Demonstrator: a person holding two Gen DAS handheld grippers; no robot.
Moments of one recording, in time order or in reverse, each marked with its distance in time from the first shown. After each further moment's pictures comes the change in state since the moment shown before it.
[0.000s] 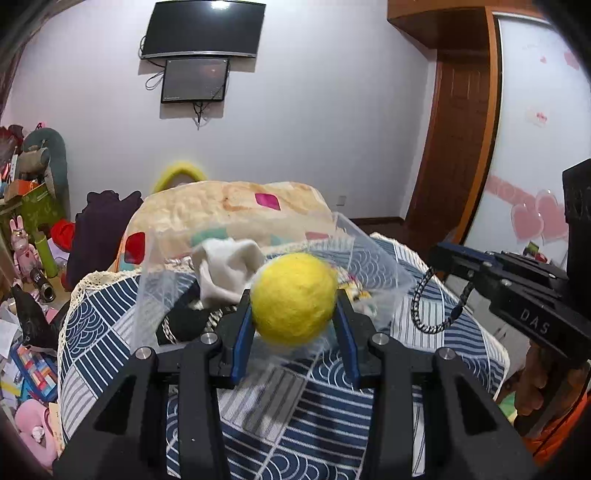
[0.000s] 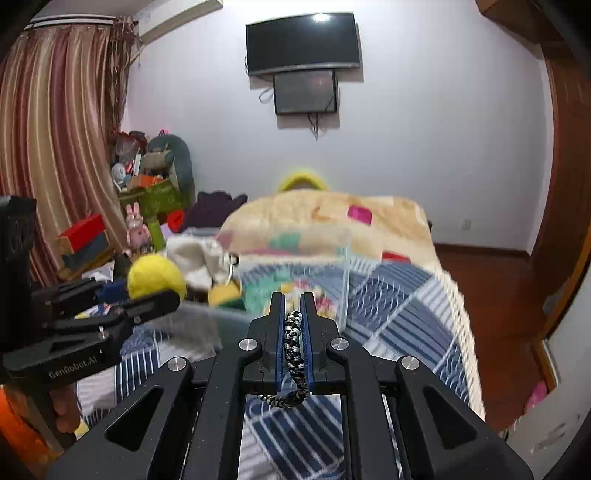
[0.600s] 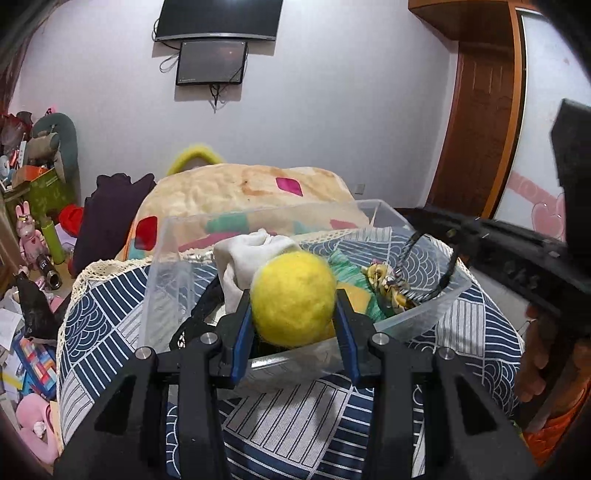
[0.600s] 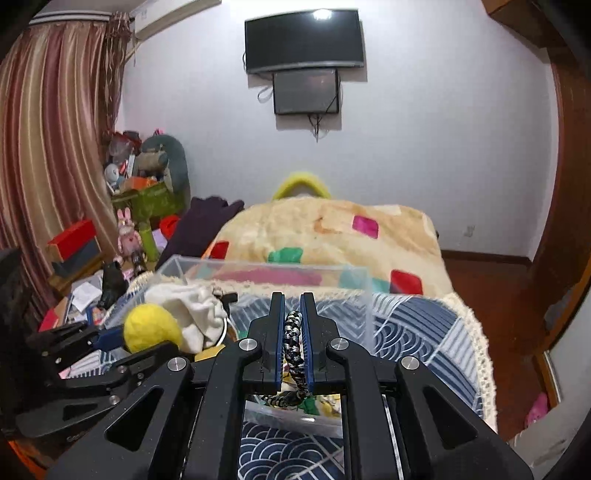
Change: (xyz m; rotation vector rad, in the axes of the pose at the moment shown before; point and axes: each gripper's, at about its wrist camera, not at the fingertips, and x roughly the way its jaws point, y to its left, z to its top) left arm 0.040 0.024 -0.007 -0.024 0.066 0.056; right arm 0.064 0.016 0.026 -0.009 0.026 -0.004
